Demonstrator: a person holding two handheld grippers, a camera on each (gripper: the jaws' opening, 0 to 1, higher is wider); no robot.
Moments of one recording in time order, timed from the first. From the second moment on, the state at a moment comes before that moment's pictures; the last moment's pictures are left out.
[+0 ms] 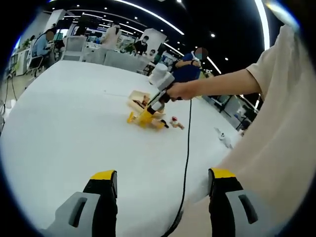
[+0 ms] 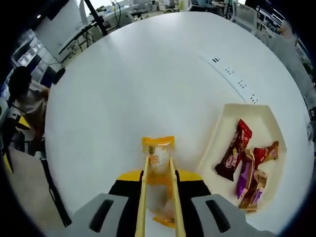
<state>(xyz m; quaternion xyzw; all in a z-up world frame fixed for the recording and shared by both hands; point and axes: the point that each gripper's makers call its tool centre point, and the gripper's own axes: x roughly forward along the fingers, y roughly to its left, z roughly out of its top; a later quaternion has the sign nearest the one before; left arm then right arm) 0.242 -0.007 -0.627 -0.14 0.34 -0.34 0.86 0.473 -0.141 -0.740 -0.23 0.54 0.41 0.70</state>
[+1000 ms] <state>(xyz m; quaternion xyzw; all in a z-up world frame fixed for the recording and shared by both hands) 0.240 -0.014 -0.613 -0.13 0.32 -0.36 0.87 0.493 -0.145 -0.678 -0.18 0.48 0.39 0.76</state>
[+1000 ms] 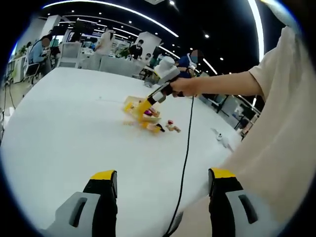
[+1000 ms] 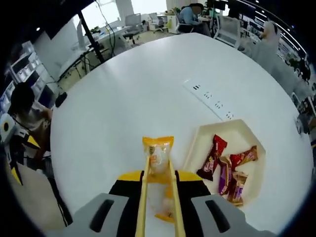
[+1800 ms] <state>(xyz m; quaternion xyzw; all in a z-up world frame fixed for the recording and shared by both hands) 0.239 -0.037 -0.601 -0.12 0.30 -0.37 0.87 0.523 -0.184 -0.623 -0.16 0.43 0.36 0.81</state>
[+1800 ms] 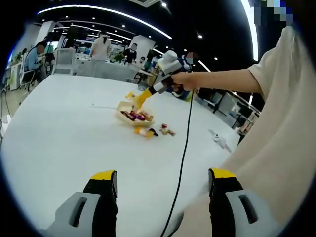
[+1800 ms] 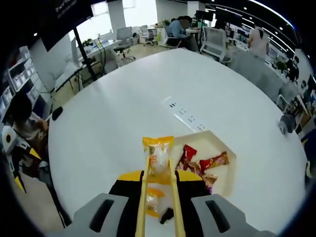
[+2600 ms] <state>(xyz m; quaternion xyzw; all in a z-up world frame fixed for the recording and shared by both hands) 0.242 -0.040 -0.601 -0.12 0.30 -0.37 0.87 0.557 -0.217 -0.600 -0.15 0.42 0.33 0.83</state>
